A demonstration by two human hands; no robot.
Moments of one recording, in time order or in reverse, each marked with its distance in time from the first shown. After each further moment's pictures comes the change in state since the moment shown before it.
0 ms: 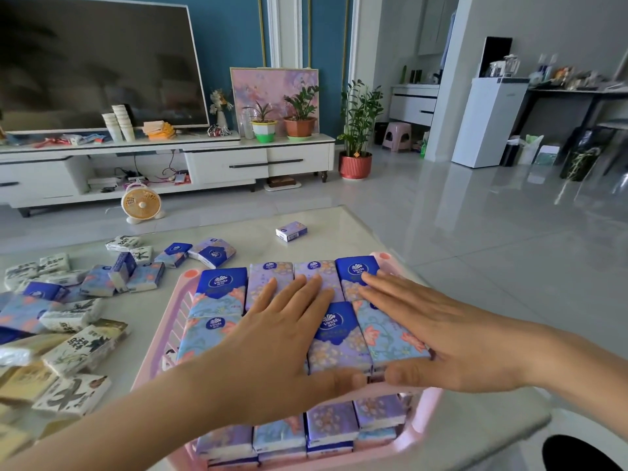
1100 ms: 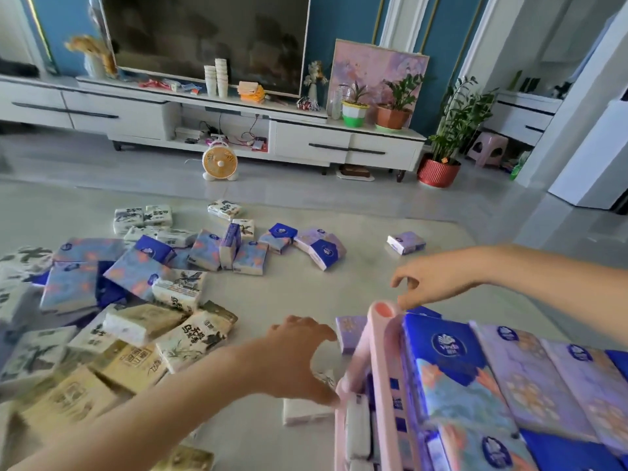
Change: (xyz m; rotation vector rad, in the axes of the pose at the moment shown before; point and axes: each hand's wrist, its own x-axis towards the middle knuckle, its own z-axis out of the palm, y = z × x) left_hand 0.022 -0.214 0.091 -0.431 -0.109 -0.145; right_hand 0.300 -0.047 -0.048 -0.254 -0.335 0.159
